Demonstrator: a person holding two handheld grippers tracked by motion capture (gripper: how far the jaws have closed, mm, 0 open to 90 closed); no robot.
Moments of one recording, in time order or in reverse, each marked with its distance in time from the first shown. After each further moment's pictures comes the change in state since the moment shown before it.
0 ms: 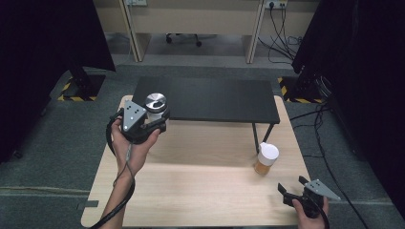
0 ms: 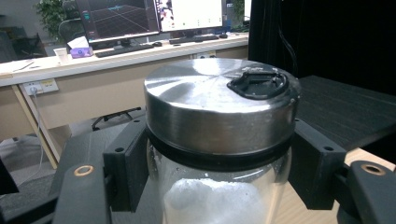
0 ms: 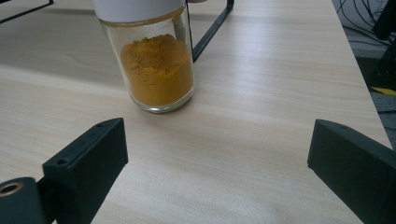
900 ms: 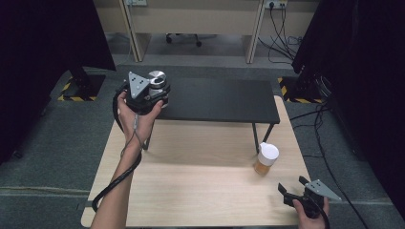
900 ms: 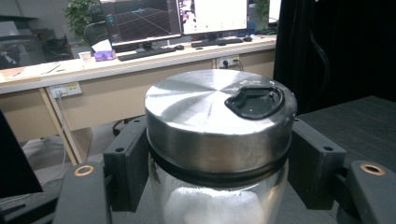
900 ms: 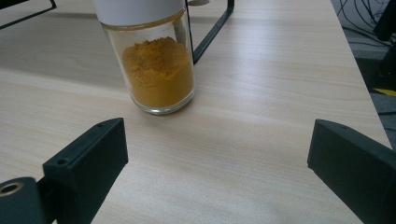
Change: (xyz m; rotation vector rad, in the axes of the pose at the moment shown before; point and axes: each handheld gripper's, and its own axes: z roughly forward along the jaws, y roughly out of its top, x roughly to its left) left arm 0.012 0.018 0.068 -0.001 0.096 0.002; right arm -0.002 -0.002 -0.001 -0.011 0.007 0.009
